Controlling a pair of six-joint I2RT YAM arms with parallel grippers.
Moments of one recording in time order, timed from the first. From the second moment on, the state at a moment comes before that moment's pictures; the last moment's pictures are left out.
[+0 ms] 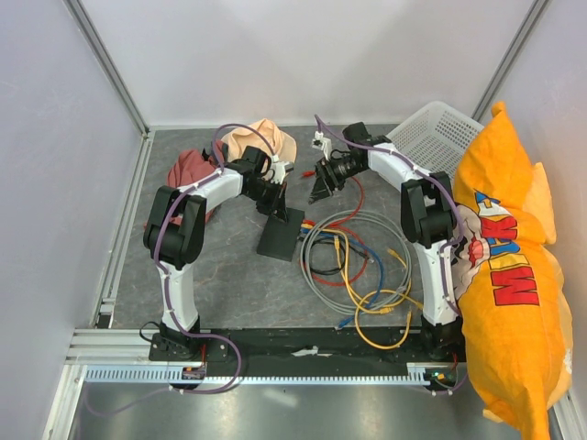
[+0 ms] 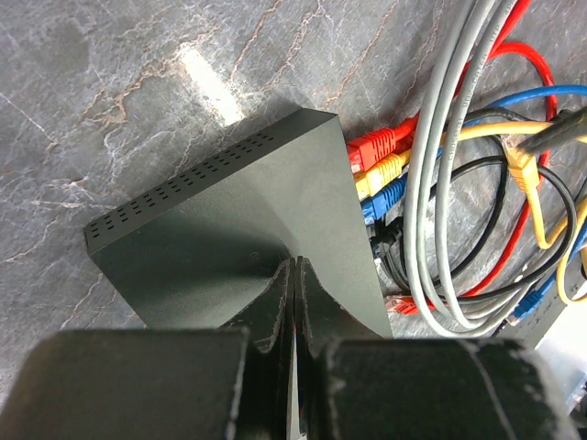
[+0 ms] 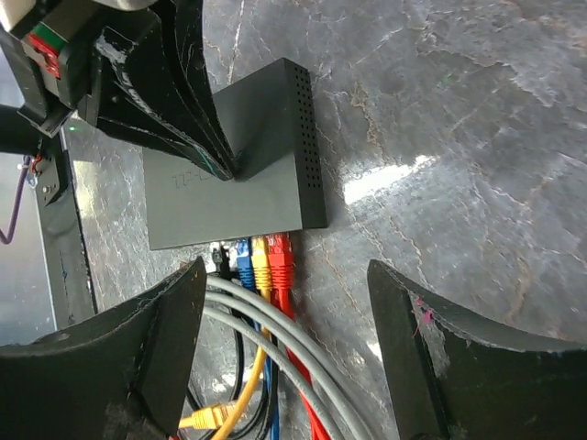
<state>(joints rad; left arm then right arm) -0.37 2.03 1.43 -0.56 0.59 0.02 0.31 2.32 1.92 -0.78 -0.98 -0.34</state>
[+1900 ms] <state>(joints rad) -0.37 2.02 1.41 -0.55 0.58 0.03 0.36 2.52 1.93 -0.82 -1.17 -0.20</state>
